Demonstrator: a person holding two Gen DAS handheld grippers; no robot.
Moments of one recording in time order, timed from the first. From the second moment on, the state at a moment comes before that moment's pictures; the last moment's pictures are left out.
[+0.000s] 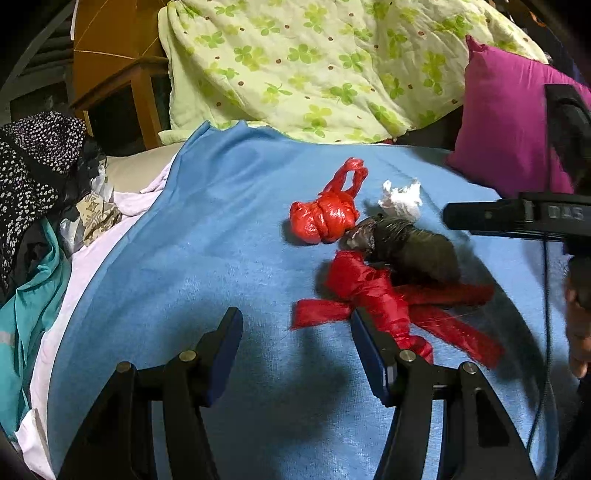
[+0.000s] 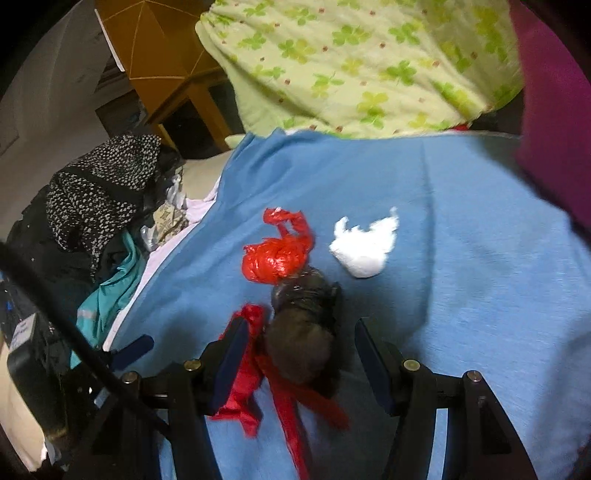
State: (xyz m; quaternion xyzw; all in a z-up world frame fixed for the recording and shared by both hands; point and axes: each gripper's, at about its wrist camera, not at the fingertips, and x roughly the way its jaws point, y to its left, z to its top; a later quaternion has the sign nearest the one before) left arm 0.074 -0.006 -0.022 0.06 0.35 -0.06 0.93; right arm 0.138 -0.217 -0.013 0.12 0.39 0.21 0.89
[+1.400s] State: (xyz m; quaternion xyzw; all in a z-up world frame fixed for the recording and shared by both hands) left arm 0.123 -0.043 -0.058 -0.01 0.44 -0.18 0.88; right arm 0.056 -0.308 -0.005 0.22 0.39 0.08 0.89
